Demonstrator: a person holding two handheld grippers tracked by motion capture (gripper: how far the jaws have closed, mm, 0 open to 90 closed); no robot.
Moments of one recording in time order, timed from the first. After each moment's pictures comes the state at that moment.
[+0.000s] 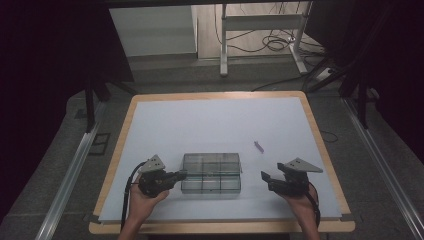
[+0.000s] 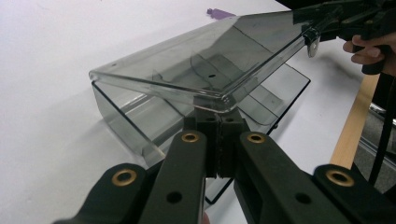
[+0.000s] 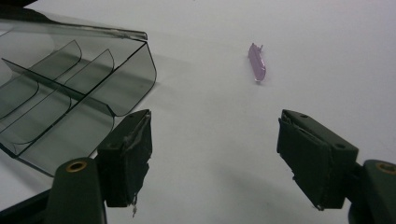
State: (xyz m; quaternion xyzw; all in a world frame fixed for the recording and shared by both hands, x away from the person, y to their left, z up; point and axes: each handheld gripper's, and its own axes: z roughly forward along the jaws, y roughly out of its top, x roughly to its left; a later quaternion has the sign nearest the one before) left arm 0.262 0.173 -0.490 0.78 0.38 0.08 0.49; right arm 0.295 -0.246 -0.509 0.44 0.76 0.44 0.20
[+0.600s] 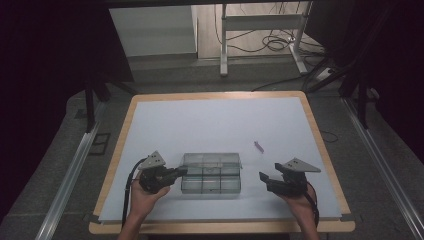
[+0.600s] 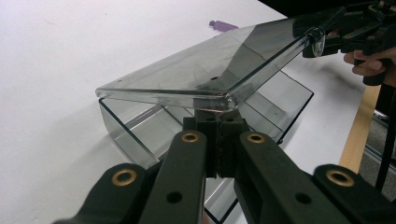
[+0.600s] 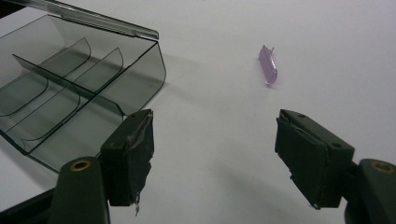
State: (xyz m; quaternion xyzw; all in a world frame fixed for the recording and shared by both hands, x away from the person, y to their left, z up) left arm 0.269 0.174 -0.487 0.77 0.38 0.09 0.50; right arm 0.295 -0.242 -0.509 0.42 0.77 0.44 0.19
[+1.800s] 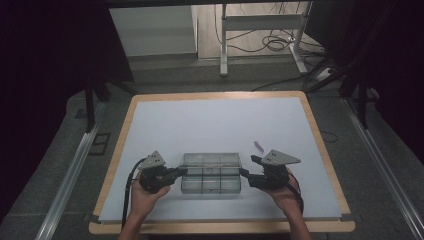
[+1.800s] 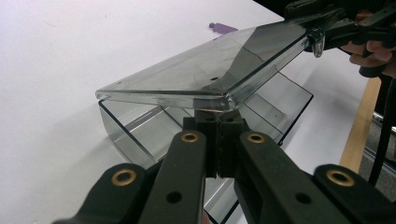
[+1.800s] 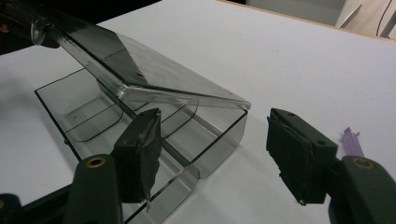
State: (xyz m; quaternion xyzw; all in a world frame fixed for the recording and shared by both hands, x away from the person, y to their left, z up) left arm 0.269 0.174 -0.488 0.77 0.38 0.09 0.51; right arm 0.302 -0.188 -0.480 0.31 0.80 0.48 0.17
